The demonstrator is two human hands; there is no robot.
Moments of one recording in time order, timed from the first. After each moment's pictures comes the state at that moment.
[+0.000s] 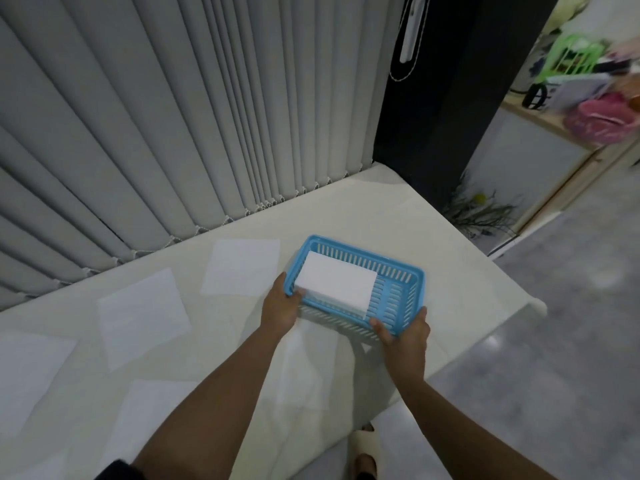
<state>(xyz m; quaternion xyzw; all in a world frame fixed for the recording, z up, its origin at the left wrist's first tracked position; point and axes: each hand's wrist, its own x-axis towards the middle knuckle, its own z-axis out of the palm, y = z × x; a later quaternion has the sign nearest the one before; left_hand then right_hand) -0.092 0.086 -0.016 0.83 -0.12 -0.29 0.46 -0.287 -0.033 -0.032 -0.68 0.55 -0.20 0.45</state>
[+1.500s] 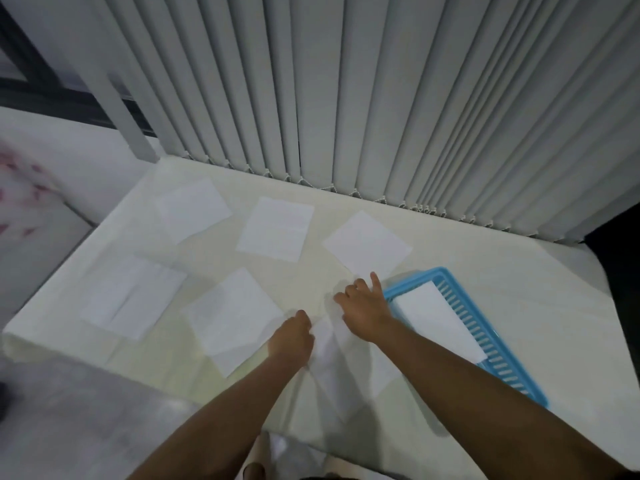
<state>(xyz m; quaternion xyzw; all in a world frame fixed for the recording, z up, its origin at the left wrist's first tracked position) -0.157 0.192 -0.042 0.94 0.12 -0.22 0.24 -0.092 0.034 -0.036 -0.95 -0.25 0.14 -0.10</state>
